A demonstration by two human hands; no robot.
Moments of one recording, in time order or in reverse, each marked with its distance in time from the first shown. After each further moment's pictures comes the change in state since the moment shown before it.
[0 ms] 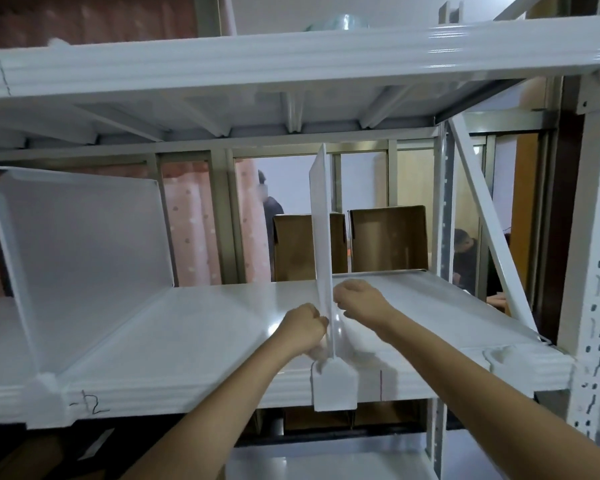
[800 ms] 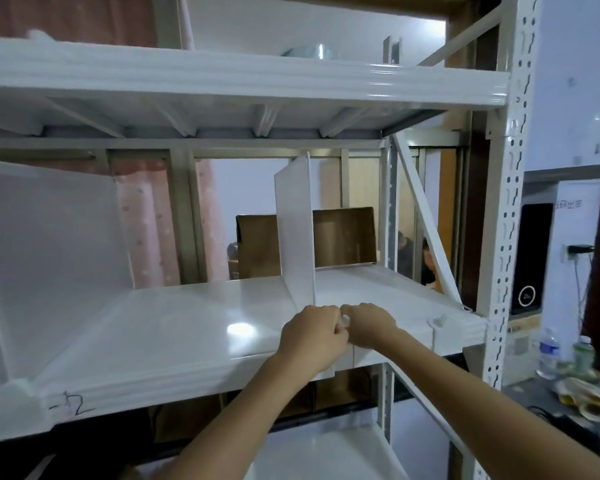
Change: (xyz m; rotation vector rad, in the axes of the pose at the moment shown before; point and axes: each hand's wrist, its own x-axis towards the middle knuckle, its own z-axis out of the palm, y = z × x) left_hand -0.087 0.024 0.002 0.301 0.012 0.400; right_hand -0.068 0.019 -0.006 -0.934 -0.043 0.126
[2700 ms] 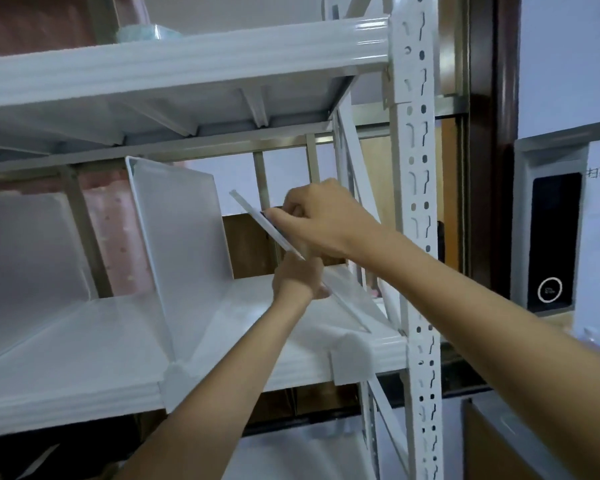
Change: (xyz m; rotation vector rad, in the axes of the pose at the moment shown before) left_hand 0.177 0.146 0.075 -0.682 0.206 -0.453; right_hand 0.013 0.158 -0.150 0.455 0.646 -0.591
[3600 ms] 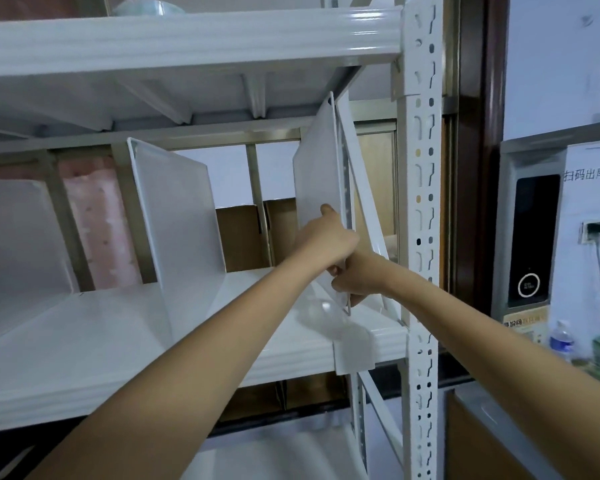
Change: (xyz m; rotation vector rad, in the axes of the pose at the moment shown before) left_hand -0.023 0.058 -0.004 0.552 -0.135 0.217; right_hand -0.050 0.051 0.047 0.122 -0.508 0.653
